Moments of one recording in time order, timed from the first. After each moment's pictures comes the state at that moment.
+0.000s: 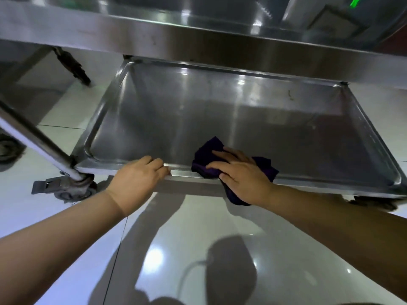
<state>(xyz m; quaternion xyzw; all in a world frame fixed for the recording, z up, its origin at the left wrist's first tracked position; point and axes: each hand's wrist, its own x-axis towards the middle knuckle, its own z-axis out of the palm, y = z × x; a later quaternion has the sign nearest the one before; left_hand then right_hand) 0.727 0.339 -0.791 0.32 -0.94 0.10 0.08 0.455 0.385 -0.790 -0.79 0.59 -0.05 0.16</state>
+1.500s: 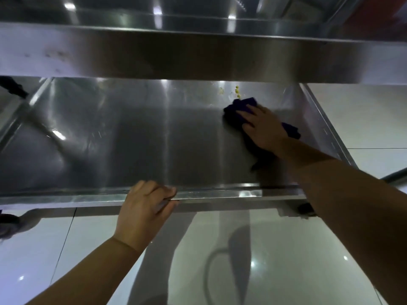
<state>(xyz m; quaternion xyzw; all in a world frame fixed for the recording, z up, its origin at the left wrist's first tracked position) 0.558 0.379 -0.846 0.42 -0.86 -0.07 0.29 0.208 0.299 -0.808 -0.71 0.71 -0.01 0.03</state>
